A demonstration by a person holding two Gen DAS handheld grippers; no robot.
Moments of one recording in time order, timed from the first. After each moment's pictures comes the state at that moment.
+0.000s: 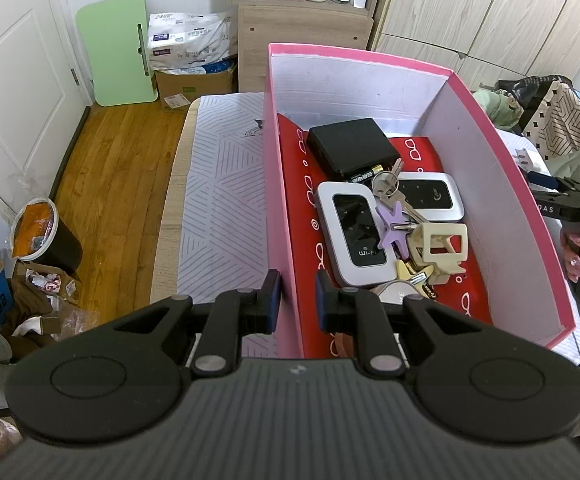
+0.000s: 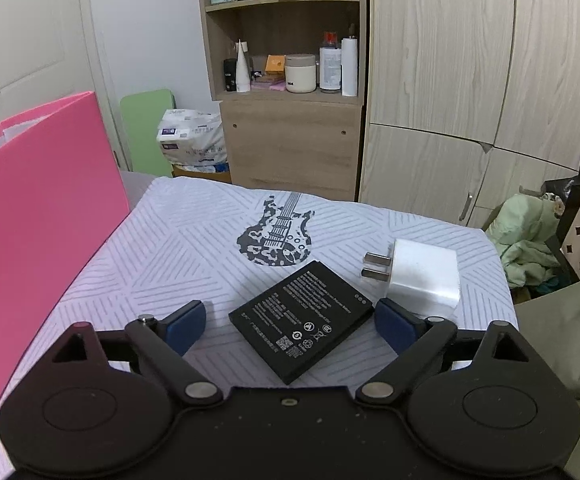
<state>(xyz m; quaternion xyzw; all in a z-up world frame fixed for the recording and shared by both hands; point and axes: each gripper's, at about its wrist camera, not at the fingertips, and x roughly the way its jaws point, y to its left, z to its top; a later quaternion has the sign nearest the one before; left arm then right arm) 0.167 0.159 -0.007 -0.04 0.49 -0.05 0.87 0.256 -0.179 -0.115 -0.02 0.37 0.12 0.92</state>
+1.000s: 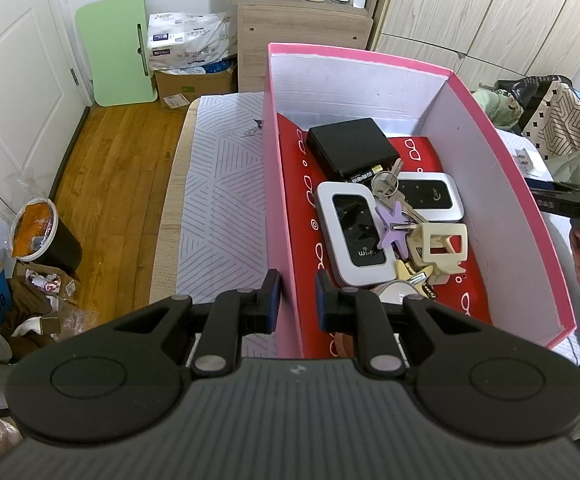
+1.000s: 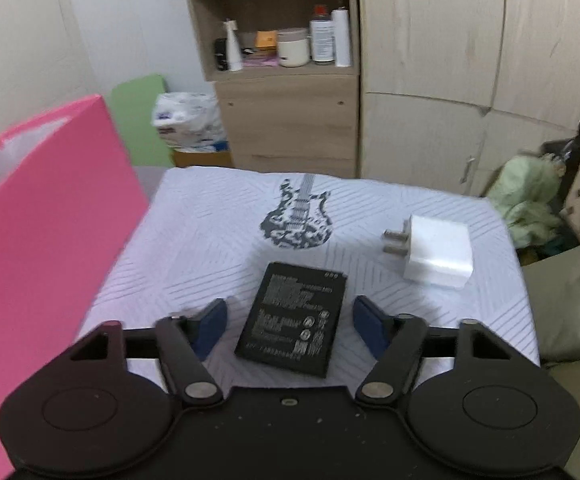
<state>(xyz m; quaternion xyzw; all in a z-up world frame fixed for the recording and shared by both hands) 0.168 0.159 -0.007 -0.04 0.49 -0.05 0.87 0.254 -0.161 -0.100 -0.01 0.42 0.09 0.90</state>
